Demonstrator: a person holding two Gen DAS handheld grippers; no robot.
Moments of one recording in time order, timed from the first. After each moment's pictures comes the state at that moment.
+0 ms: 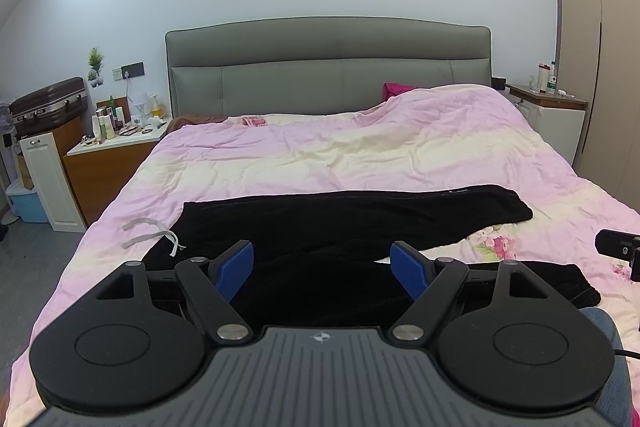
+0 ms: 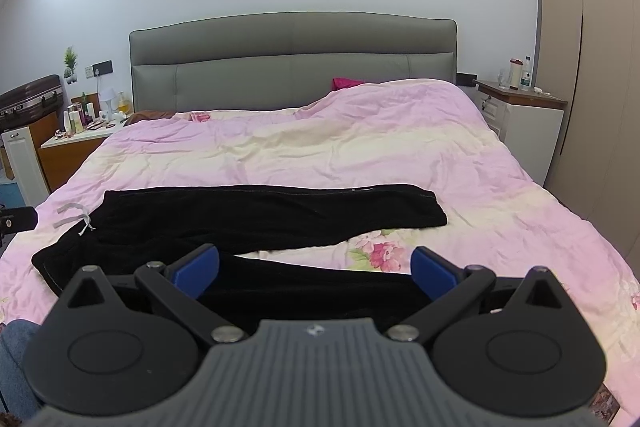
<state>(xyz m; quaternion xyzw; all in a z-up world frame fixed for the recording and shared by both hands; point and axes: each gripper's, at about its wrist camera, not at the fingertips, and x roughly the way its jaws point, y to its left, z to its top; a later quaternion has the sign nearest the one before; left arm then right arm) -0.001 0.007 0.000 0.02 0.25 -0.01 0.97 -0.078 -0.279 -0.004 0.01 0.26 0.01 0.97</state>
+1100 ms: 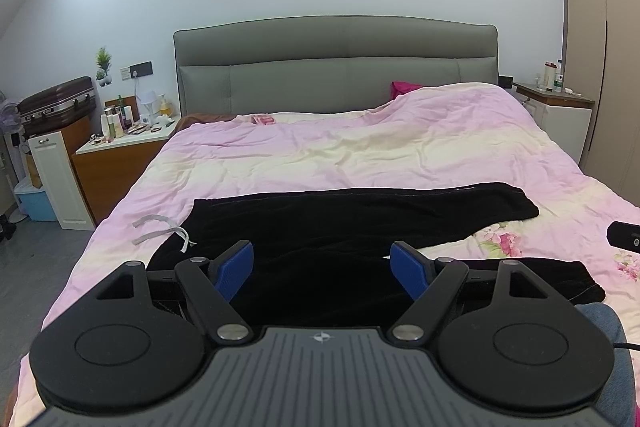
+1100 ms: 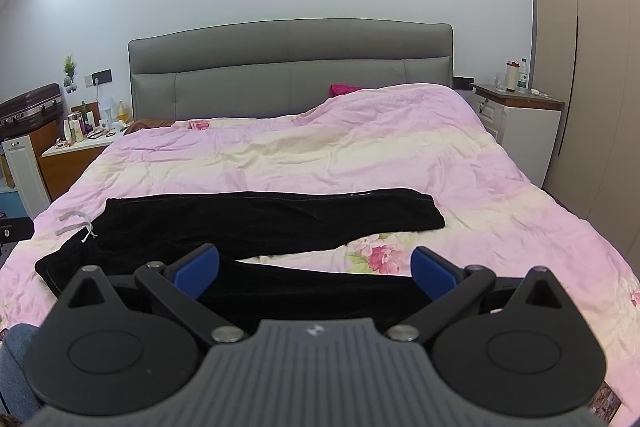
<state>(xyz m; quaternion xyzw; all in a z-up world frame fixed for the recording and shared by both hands) -0.007 0.008 0.001 0.02 0.25 0.00 0.97 -0.090 -0.282 -0.004 0.02 0.25 0.01 0.97</state>
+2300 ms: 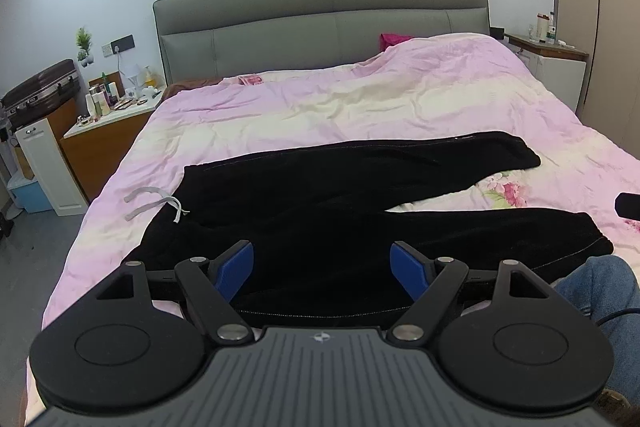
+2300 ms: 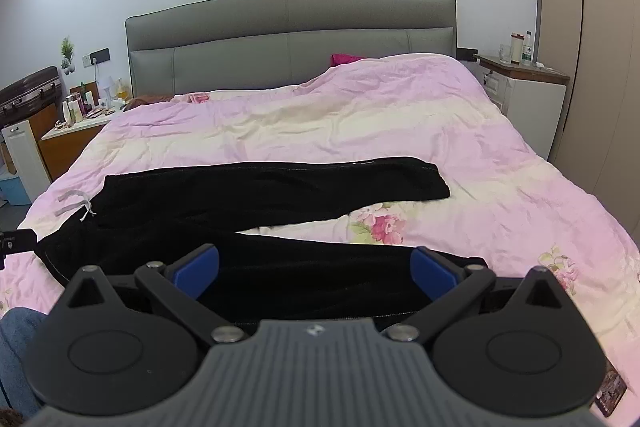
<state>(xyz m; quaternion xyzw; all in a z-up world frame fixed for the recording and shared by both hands) 0.014 0.008 -0.021 0.06 0.32 -0.01 0.94 -0.077 -0.287 -0.022 0.02 0.29 0.01 0.96</state>
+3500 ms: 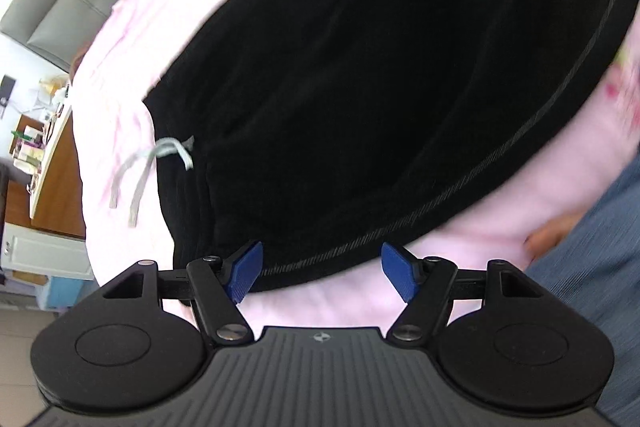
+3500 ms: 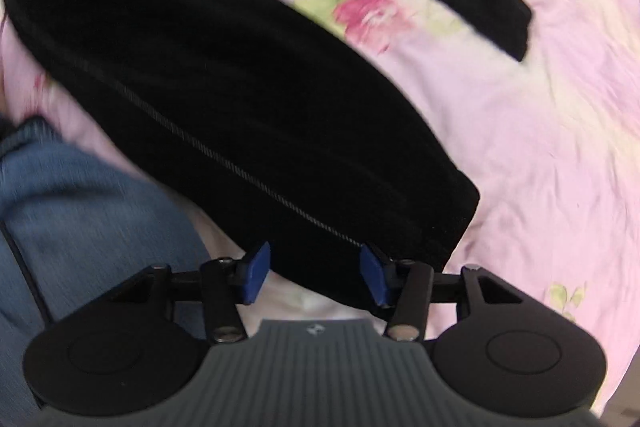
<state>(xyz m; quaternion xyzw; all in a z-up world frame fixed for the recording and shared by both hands) 0.162 0.148 -0.187 0.37 0.52 -0.12 0.76 0.128 -0.455 -0.219 -0.23 0.60 0.20 0.74</state>
